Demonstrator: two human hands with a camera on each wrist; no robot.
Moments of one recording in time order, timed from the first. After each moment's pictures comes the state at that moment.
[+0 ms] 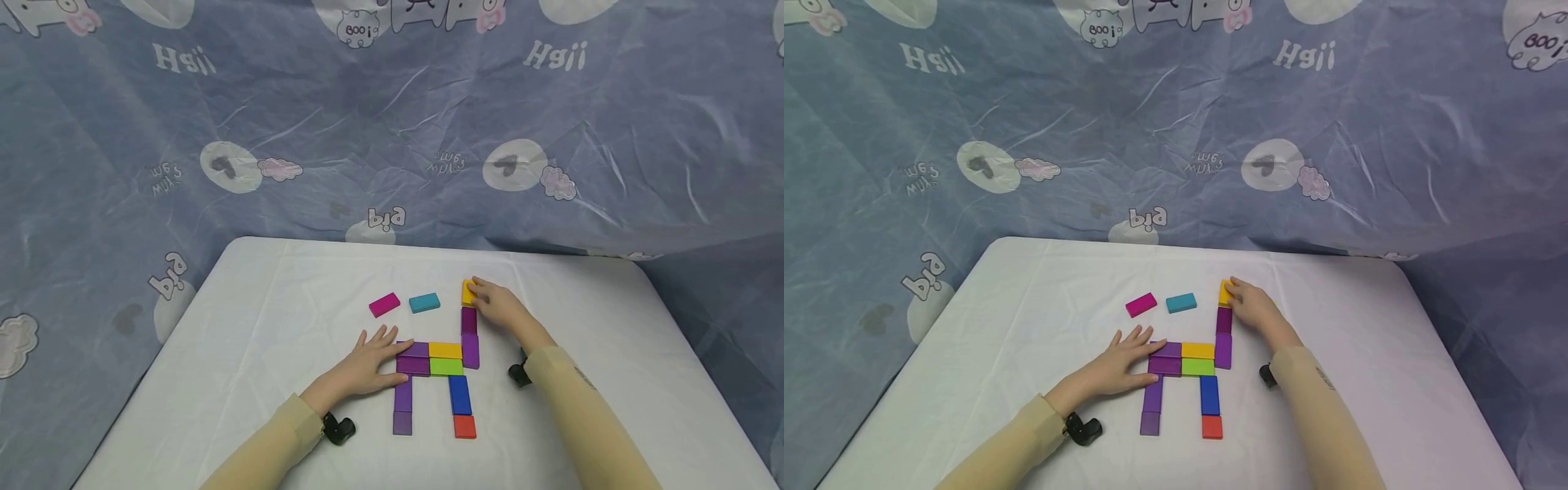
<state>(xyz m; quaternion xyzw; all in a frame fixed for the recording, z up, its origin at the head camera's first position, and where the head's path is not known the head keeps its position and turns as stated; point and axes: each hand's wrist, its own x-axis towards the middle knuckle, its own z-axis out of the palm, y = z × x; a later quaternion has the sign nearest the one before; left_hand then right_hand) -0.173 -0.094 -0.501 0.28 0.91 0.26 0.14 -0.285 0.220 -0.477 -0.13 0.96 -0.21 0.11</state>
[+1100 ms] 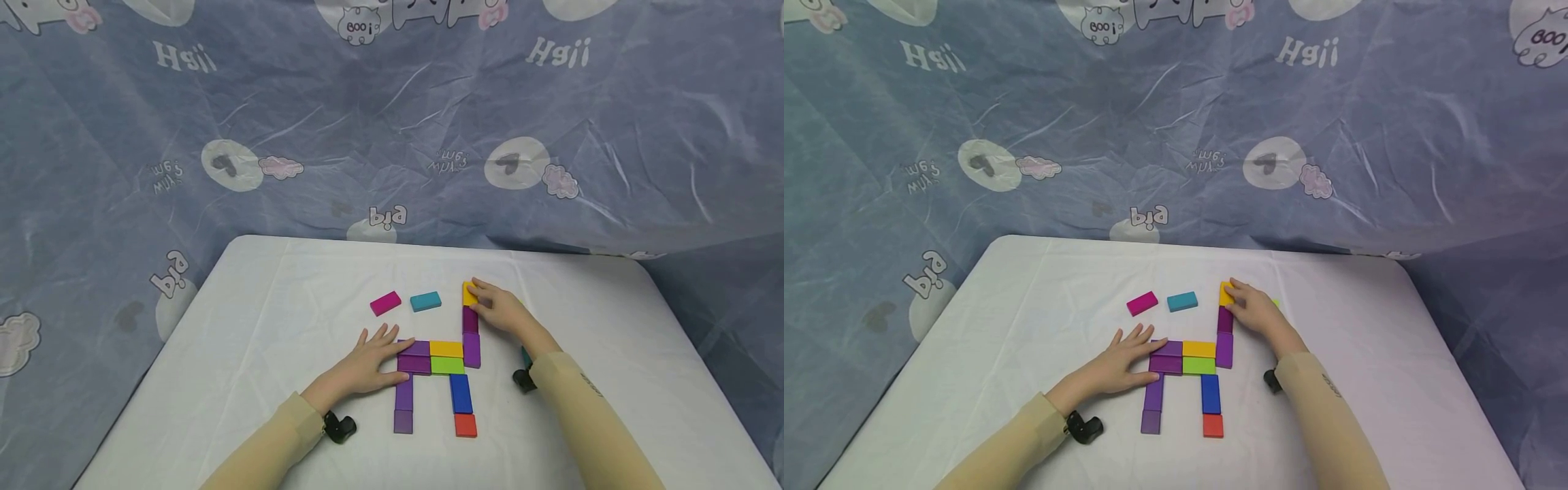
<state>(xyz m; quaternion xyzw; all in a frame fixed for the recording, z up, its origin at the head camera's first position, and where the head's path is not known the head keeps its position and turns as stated) -0.173 -0.093 -0.501 0.28 0.92 0.25 0.15 -0.275 0.226 -0.485 -0.17 0.96 -0.23 0.07</state>
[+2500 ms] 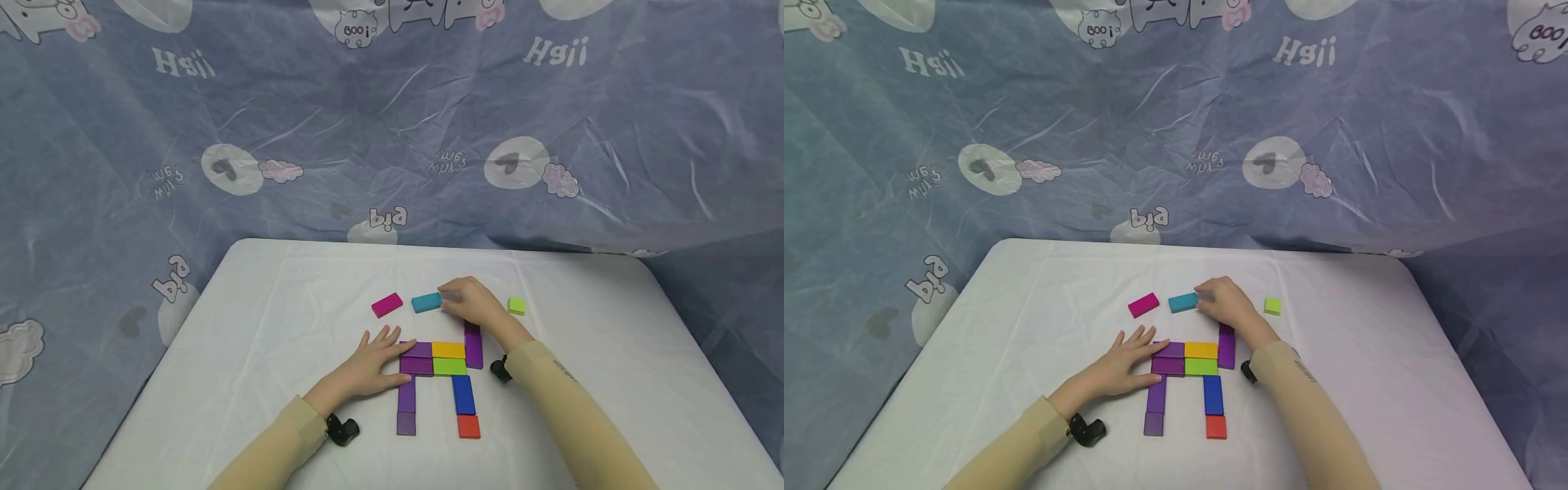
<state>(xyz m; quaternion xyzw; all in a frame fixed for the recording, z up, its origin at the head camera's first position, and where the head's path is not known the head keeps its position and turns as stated) -0.173 -0.092 -0.502 0.27 0.92 0.25 0.15 -0.279 0.169 -0.462 -0.22 0.94 -0.25 0.05</state>
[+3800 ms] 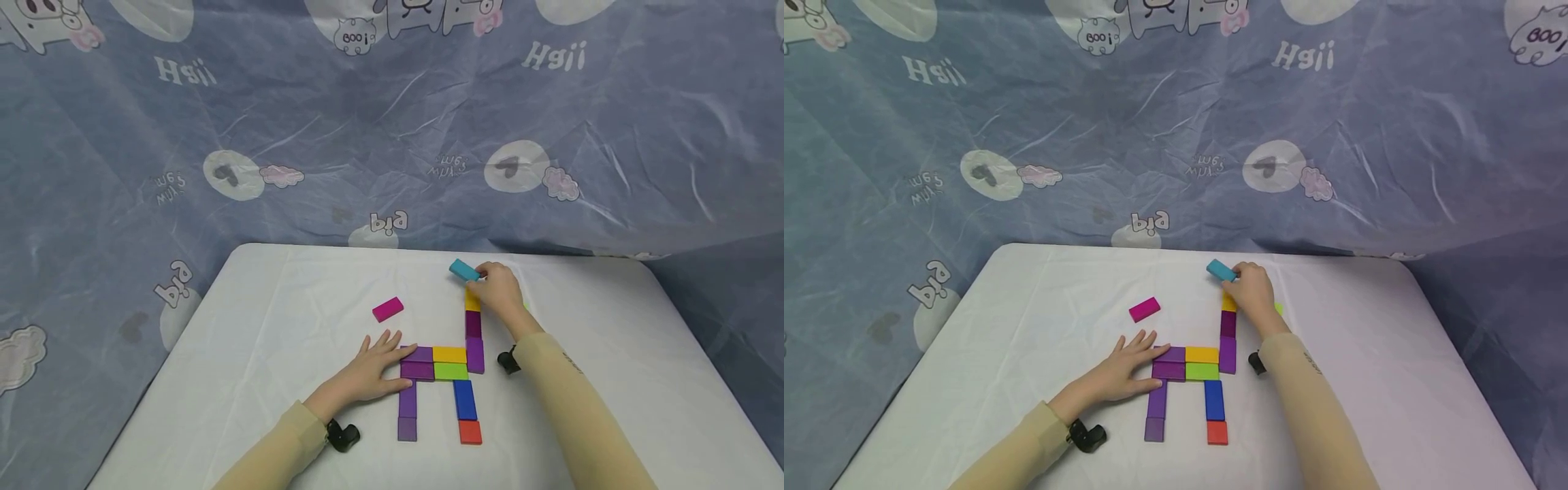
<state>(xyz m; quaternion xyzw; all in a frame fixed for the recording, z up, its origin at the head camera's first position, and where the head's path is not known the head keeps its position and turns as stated) -0.171 -0.092 -0.501 0.27 0.92 0.26 0.15 -0.301 0.197 -0.456 -0.01 0.96 -0.27 -0.02</state>
